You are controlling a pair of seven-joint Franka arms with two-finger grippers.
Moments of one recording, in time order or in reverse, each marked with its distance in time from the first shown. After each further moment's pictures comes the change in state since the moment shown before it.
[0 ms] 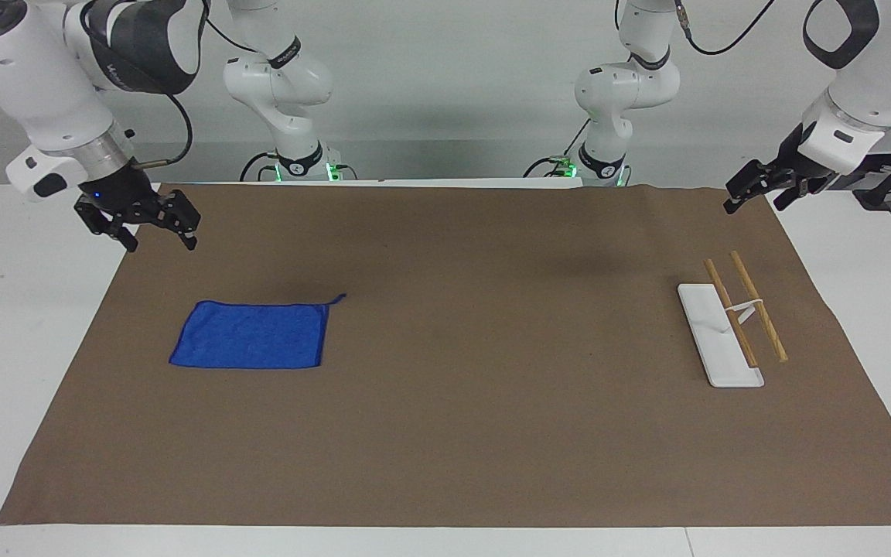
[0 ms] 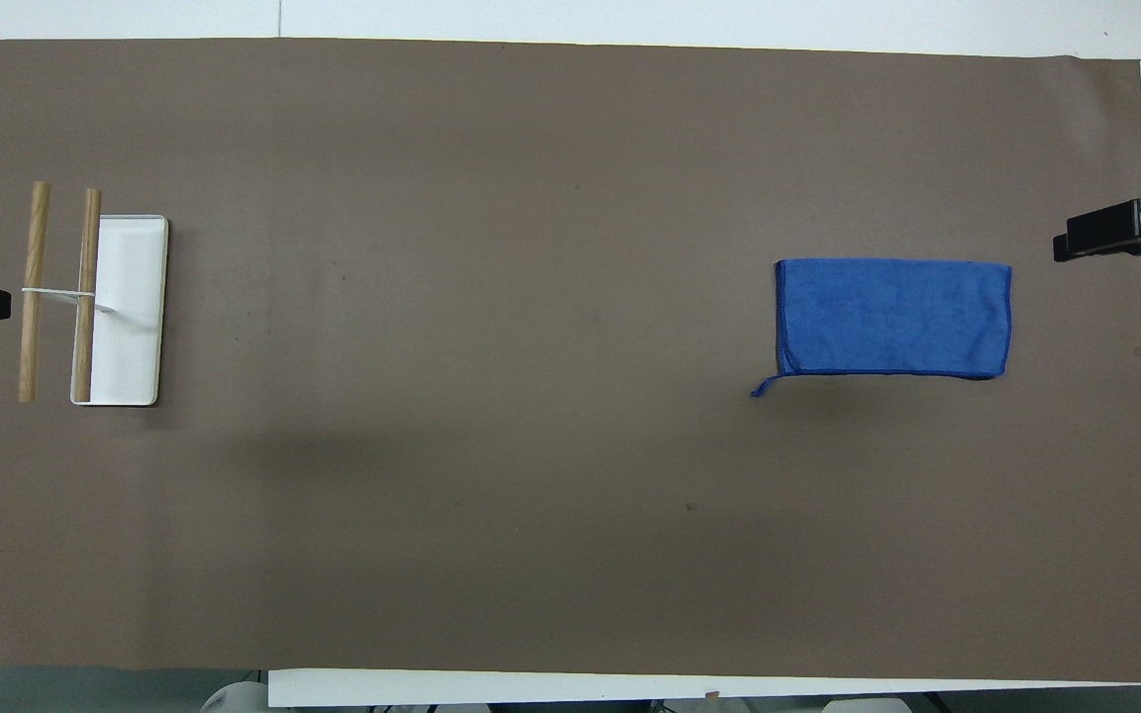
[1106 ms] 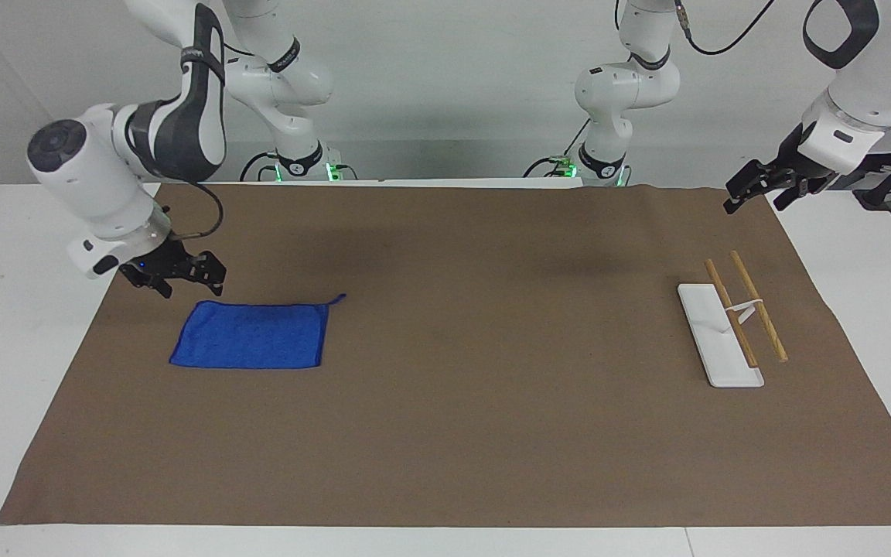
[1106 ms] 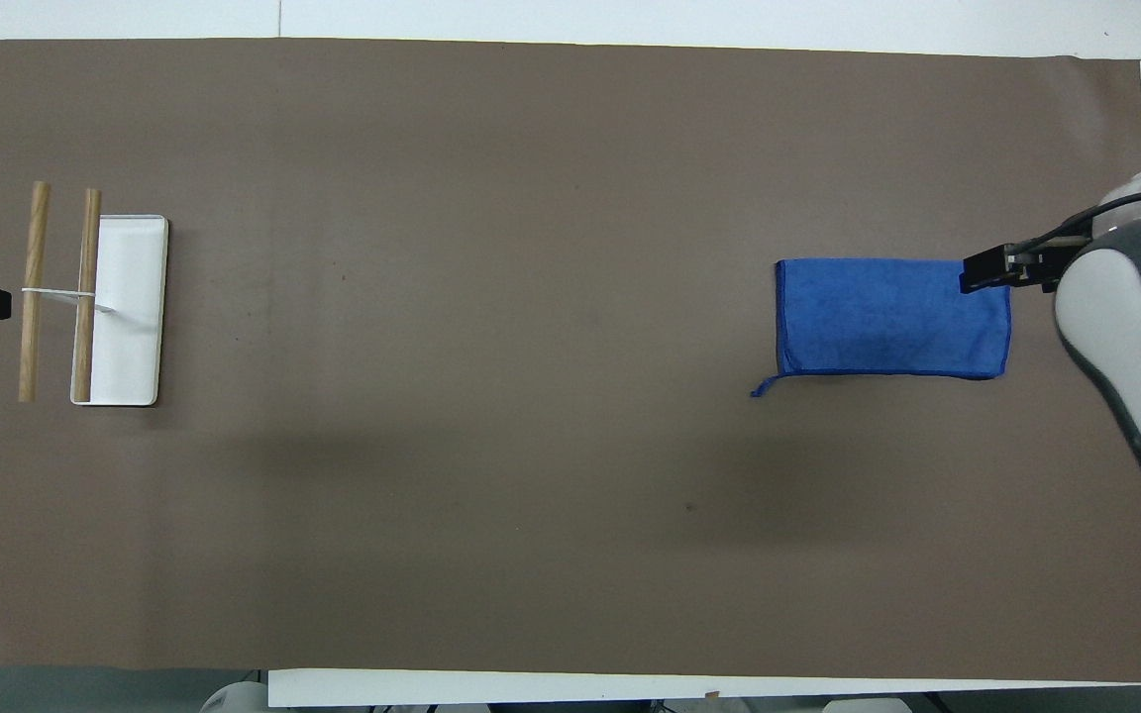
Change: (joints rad) left arm -0.001 0.000 -0.001 -0.001 0.000 0.000 0.000; right arm -0.006 0.114 0.005 -0.309 0.000 0.365 -0.028
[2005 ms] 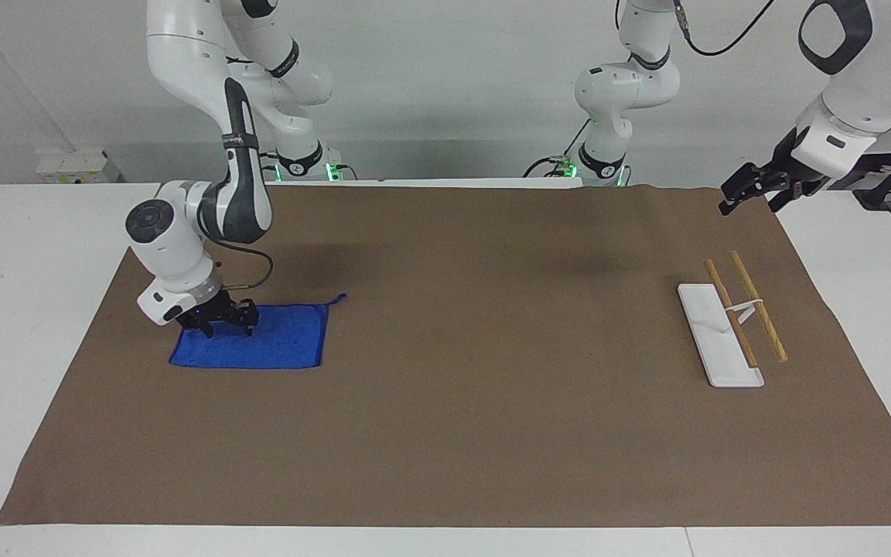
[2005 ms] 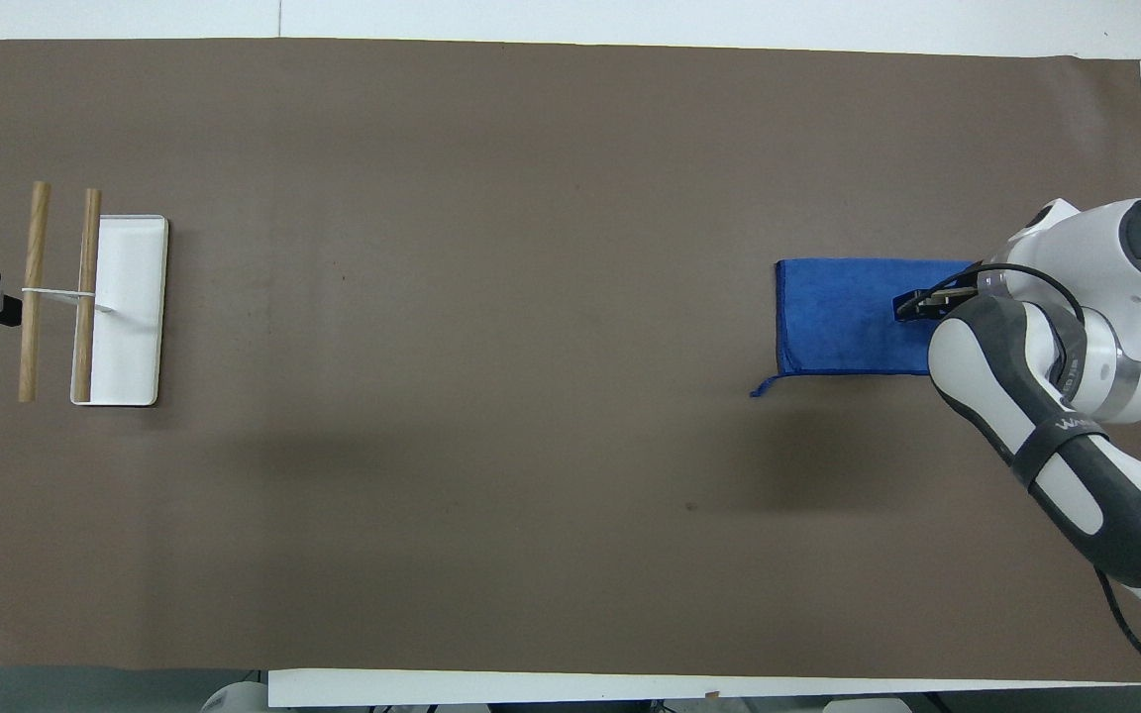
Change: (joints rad) left arm -0.003 -0.003 -0.001 -0.020 0.000 0.000 0.000; right arm 0.011 0.119 0.012 -0.149 -0.050 0.294 -0.001
